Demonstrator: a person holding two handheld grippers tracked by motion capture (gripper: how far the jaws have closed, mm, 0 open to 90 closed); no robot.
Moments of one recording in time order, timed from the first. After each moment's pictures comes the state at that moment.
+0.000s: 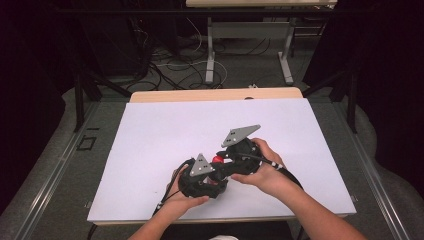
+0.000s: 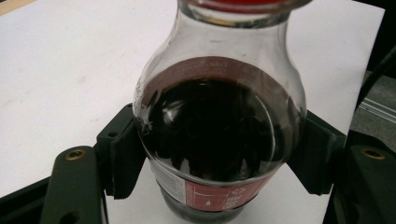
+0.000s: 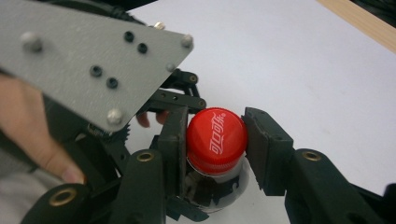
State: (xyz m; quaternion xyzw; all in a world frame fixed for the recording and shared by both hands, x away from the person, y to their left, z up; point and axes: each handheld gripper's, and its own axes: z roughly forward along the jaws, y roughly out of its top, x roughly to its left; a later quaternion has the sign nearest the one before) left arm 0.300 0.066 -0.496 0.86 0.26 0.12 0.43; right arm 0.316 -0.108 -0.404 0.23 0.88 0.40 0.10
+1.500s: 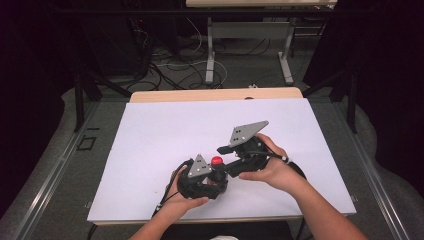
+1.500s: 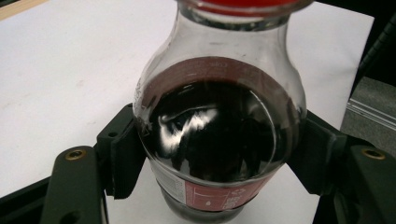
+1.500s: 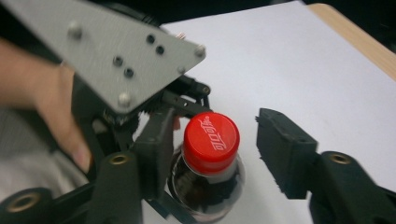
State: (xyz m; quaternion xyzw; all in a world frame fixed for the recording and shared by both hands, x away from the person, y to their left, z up) left arm 0.295 0.068 -0.492 0.85 0.26 0.12 0.44; right arm 0.322 -0.121 -0.398 0.16 0.88 0.45 0.08
